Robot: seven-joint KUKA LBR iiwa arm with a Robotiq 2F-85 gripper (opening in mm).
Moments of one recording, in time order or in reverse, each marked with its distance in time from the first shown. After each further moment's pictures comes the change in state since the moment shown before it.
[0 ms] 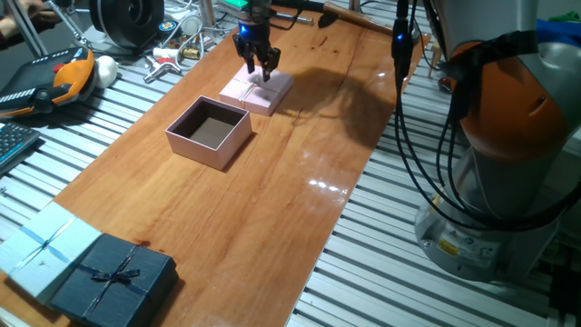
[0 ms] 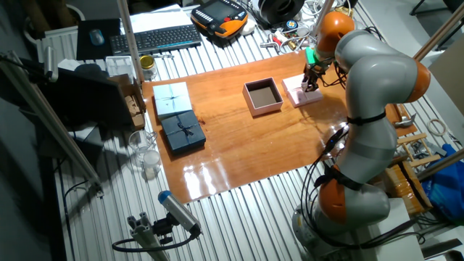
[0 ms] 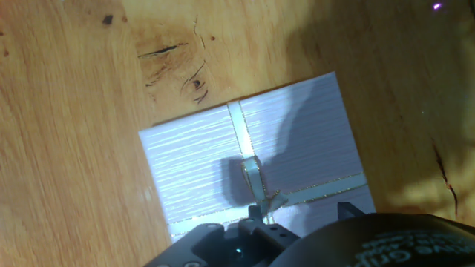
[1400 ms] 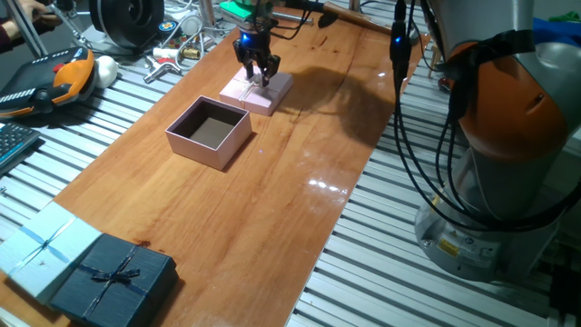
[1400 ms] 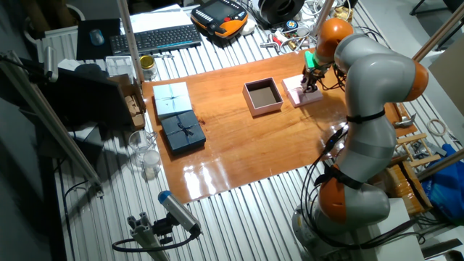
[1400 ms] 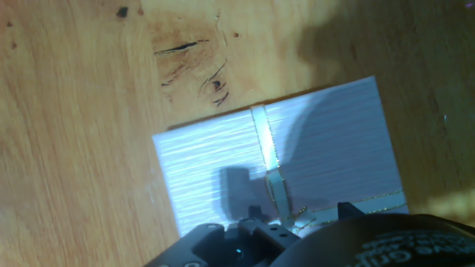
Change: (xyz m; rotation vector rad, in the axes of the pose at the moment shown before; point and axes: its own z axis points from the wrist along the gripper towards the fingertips) arm -0.005 0.014 0.022 -0.032 0.006 -0.036
